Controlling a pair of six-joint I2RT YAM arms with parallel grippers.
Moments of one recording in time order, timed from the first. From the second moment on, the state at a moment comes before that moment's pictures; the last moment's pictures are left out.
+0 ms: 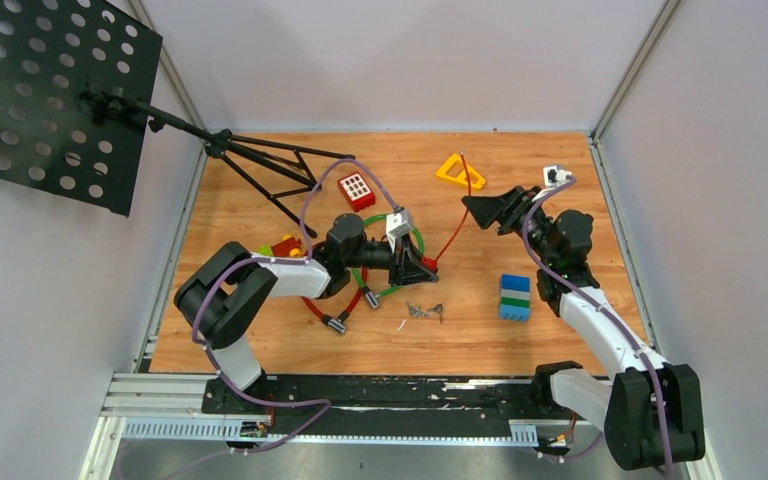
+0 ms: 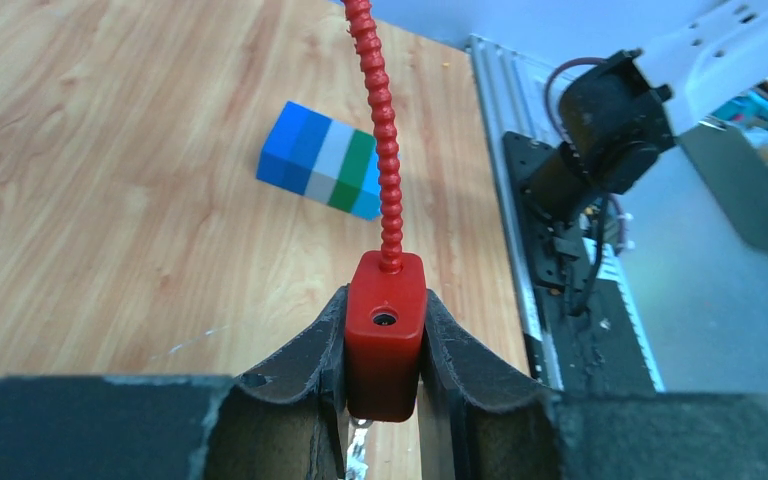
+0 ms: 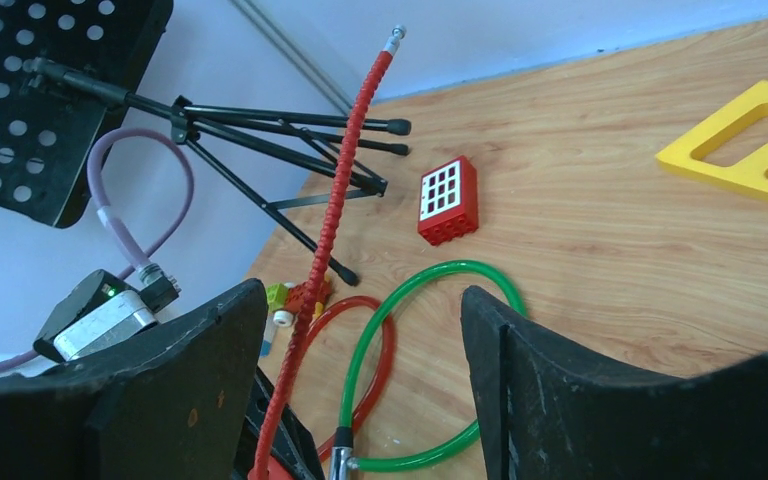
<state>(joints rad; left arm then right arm) -0.73 1.71 0.75 0.86 0.86 -0.27 0.14 1.05 0.55 0.60 -0.48 0.71</state>
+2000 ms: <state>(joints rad) -0.99 1.48 0.47 1.00 -0.32 0.13 0.64 0.84 0.48 0.47 0.56 0.94</state>
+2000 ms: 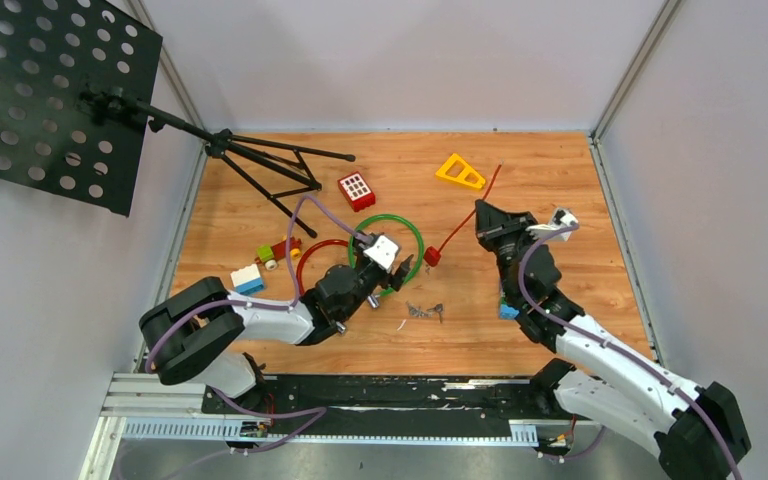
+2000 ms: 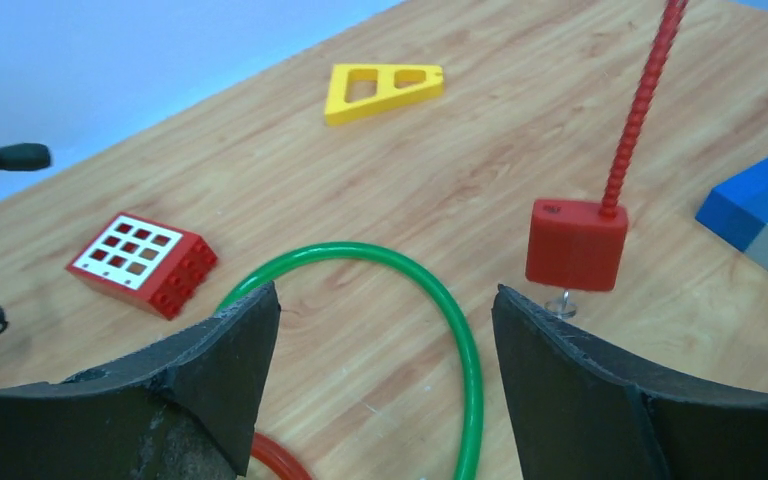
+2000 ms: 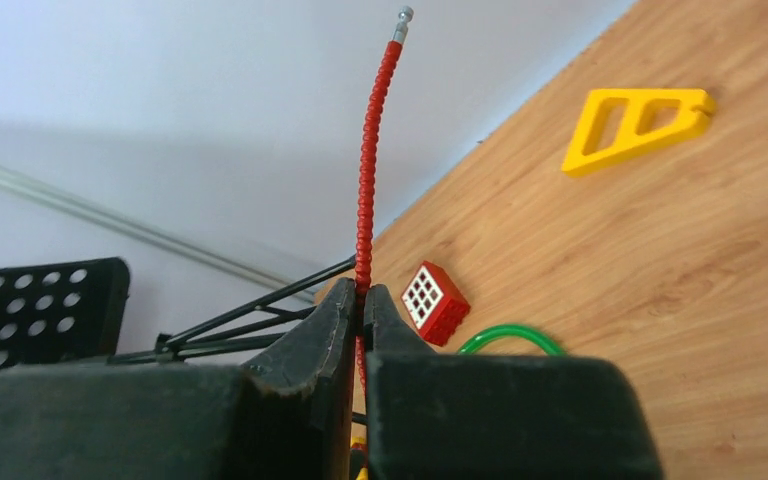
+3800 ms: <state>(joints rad) -1.15 1.57 0.53 1.04 -0.54 0.27 0.86 0.92 0.61 0.36 0.75 1.10</state>
